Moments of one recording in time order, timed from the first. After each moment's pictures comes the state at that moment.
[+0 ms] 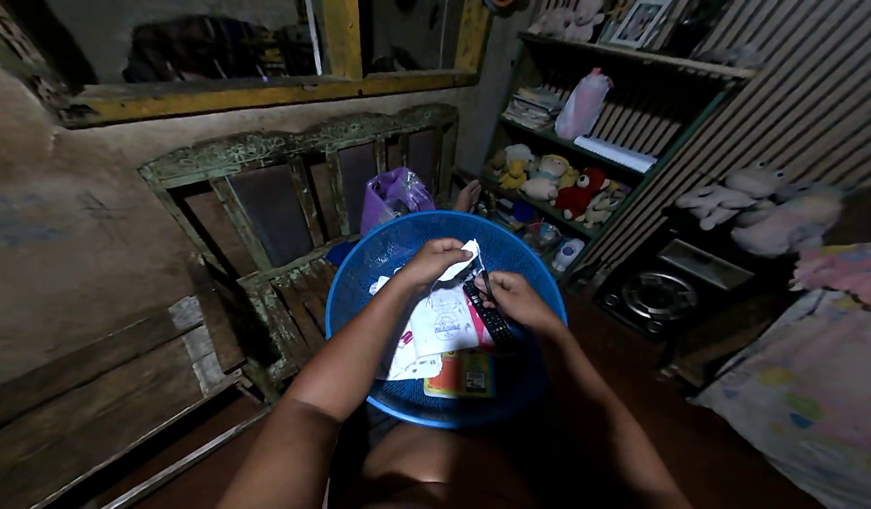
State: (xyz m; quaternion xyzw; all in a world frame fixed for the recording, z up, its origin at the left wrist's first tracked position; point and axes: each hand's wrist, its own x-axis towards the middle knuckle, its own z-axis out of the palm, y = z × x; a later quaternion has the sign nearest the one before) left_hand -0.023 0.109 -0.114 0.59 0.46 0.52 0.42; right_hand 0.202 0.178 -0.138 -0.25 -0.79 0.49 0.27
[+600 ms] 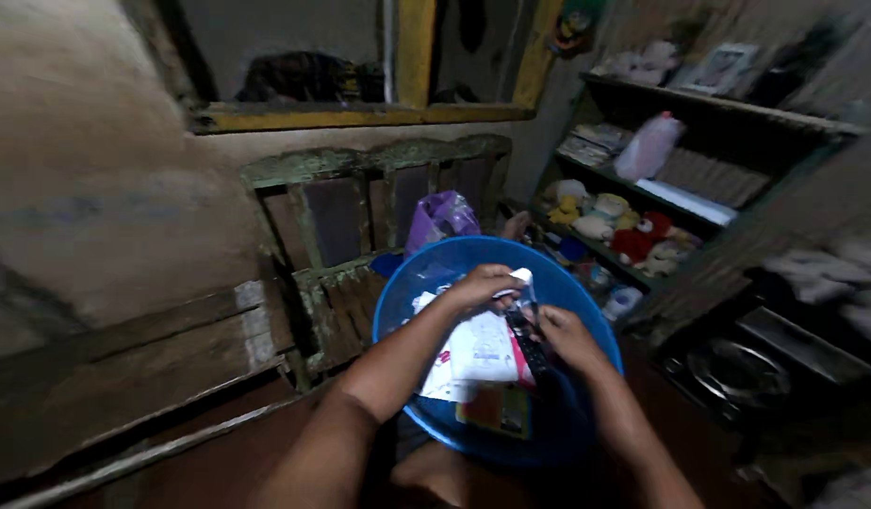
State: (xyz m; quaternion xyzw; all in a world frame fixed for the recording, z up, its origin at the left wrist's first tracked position) left_hand -0.022 0.123 -0.114 0.55 0.43 0.52 0.48; right_hand 0.200 0.171 -0.132 -0.30 -0.81 0.44 0.27
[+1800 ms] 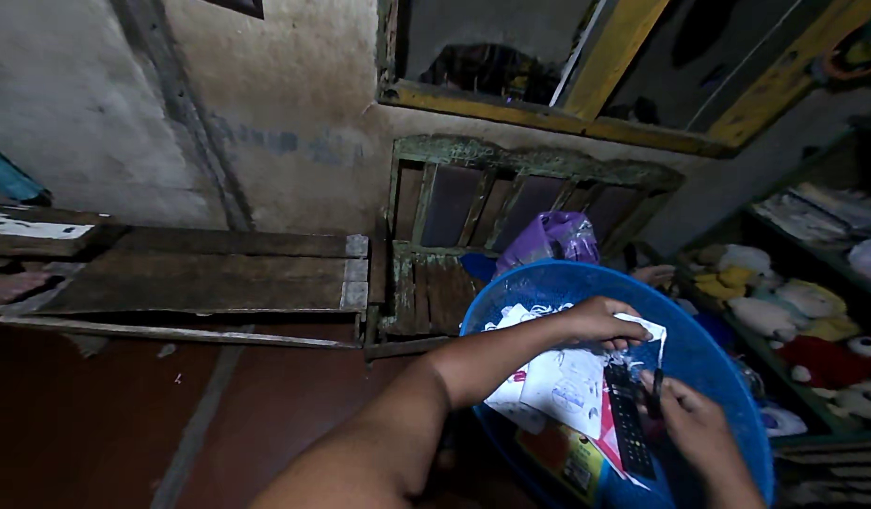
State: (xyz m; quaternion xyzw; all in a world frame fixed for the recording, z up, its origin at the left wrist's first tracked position) left_hand -0.023 0.116 -0.110 0.50 0.45 0.58 0.45; right_hand 0.199 0.174 -0.142 -0.29 -0.84 0.36 0.28
